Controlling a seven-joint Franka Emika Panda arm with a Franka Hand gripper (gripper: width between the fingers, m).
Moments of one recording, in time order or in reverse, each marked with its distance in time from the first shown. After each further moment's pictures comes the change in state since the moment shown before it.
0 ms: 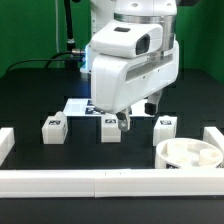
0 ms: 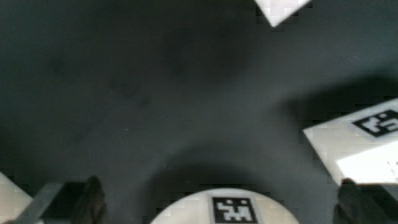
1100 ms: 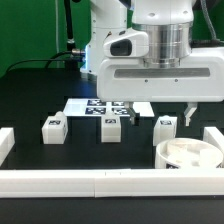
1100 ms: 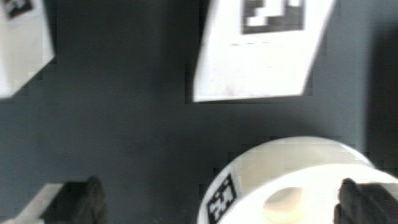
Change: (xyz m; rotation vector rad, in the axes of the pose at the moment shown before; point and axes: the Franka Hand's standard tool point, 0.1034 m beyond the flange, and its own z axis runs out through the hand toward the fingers) arm 0.023 -0.029 0.011 0.069 0.026 1.098
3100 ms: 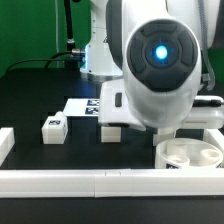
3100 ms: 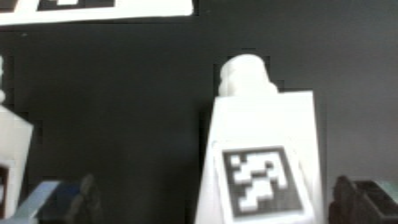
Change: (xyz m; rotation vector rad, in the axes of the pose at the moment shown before) arm -0.050 0.002 0.030 -0.007 -0.968 -0.016
